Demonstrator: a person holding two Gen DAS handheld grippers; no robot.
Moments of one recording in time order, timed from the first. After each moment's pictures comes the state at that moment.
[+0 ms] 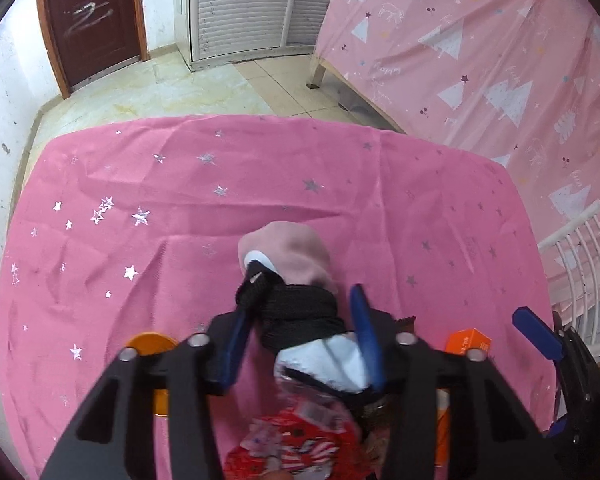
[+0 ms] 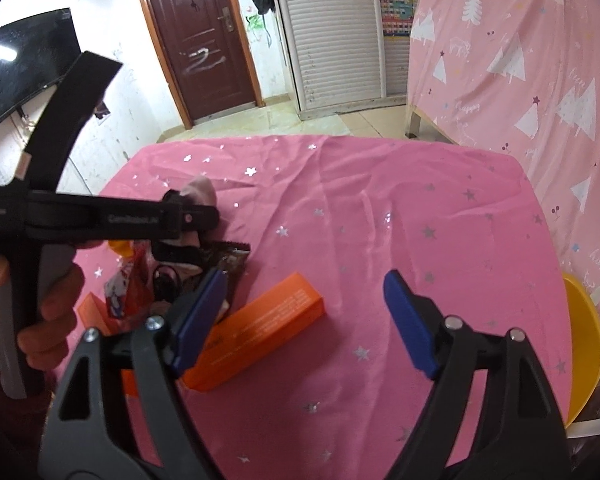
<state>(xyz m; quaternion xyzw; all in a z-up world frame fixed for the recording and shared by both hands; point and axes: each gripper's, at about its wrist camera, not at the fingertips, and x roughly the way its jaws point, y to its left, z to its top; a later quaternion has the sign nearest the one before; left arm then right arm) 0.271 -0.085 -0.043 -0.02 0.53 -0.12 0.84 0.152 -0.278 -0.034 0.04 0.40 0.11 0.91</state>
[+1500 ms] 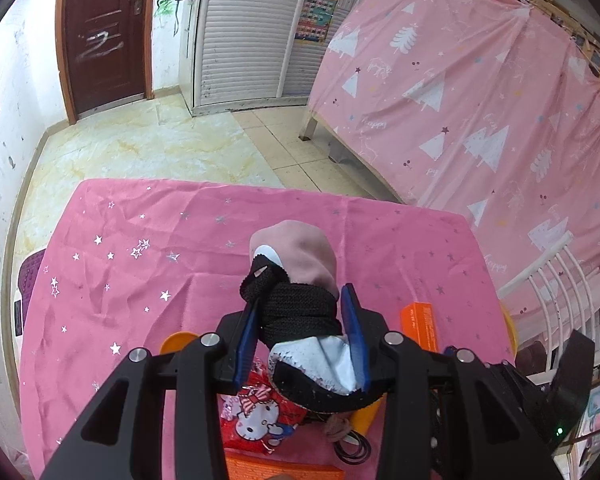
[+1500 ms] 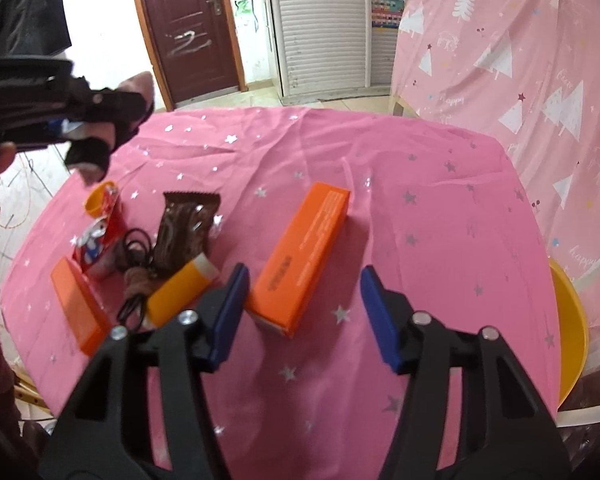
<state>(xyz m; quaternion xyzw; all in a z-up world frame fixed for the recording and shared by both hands) 0.232 -0.069 0.025 -0.05 0.45 -0.13 0.88 0.145 -0.282 -0.052 0.01 0.42 0.08 0.90</state>
